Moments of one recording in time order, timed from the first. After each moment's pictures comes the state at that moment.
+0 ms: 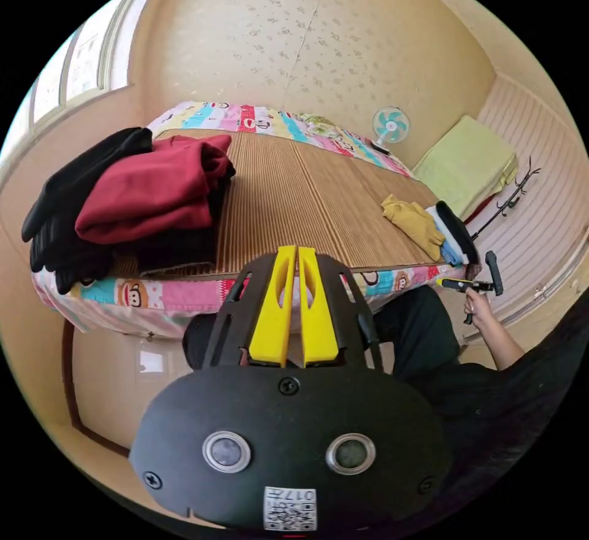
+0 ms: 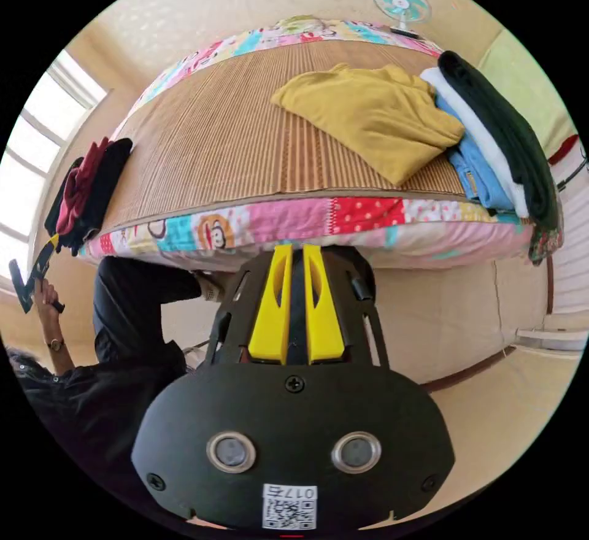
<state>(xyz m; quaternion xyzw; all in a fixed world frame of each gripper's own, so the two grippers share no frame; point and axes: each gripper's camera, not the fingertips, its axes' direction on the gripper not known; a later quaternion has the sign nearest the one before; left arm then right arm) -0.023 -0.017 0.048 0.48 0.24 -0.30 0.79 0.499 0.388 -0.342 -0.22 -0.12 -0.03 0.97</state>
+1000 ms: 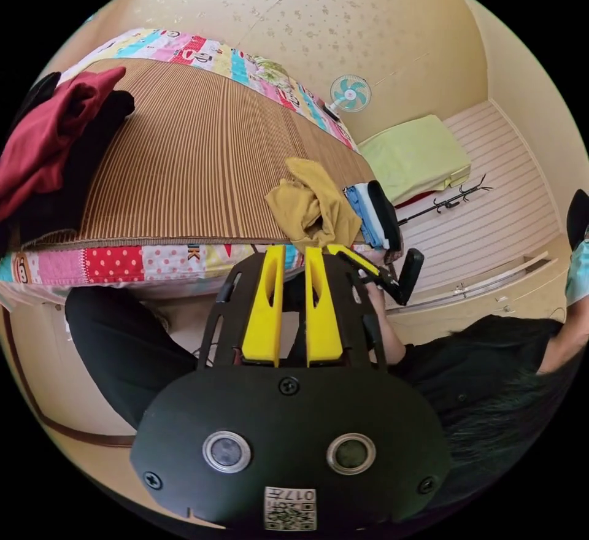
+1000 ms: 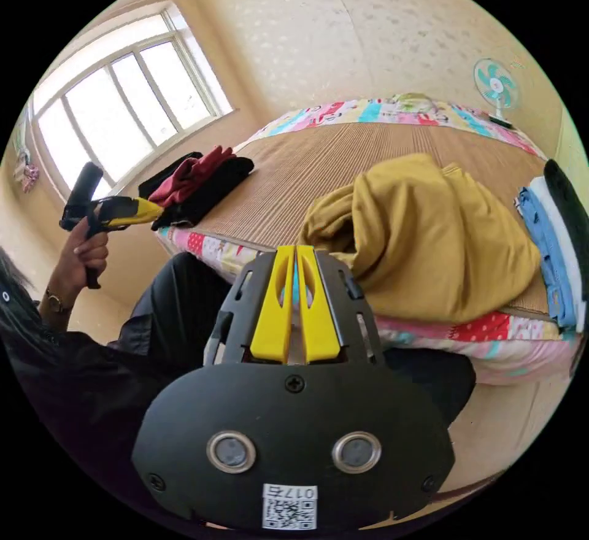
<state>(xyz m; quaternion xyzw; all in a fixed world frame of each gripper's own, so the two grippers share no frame) 0.017 -0.133 0.035 0.41 0.42 -0.23 0.78 0.254 0.335 -0.428 -0.03 -0.30 -0.14 0.94</state>
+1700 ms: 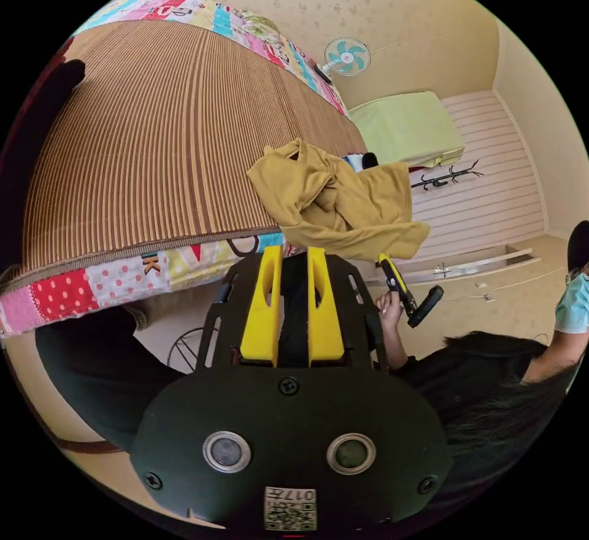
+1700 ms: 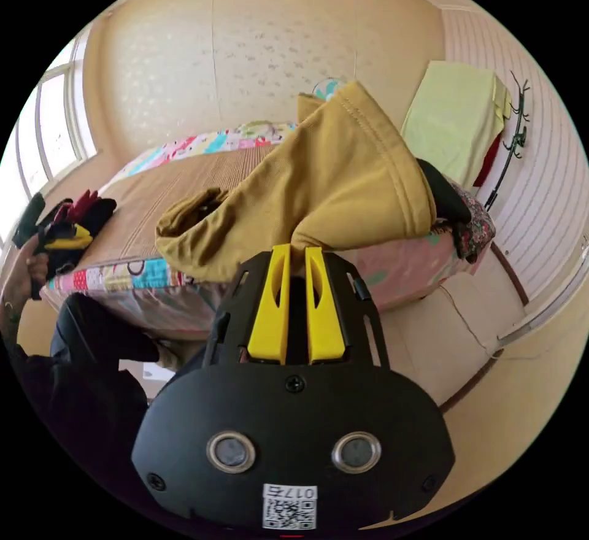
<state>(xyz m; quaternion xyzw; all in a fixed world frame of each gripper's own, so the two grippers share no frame) 0.002 -0.237 0.060 0.34 0.49 -0.15 0.79 0.337 0.355 -0.457 -0.06 -0.02 -0.05 1.00</state>
